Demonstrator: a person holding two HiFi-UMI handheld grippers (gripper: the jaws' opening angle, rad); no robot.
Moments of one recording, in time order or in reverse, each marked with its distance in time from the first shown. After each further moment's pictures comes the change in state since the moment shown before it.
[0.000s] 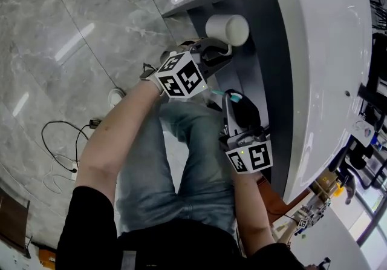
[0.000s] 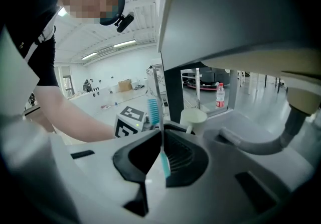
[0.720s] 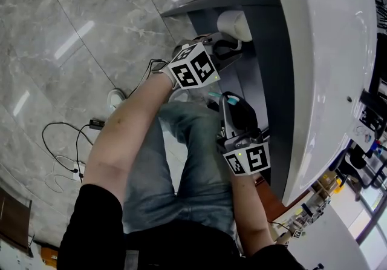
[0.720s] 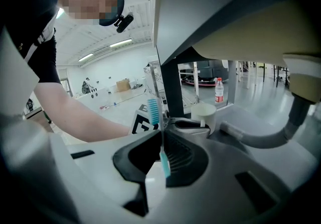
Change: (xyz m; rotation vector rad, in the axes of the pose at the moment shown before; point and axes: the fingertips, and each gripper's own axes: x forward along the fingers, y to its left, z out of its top) left arm 0.041 0.021 -0.007 -0.102 -0.028 -0.027; right arm 0.012 -0.002 -0.011 0.042 0.026 -0.009
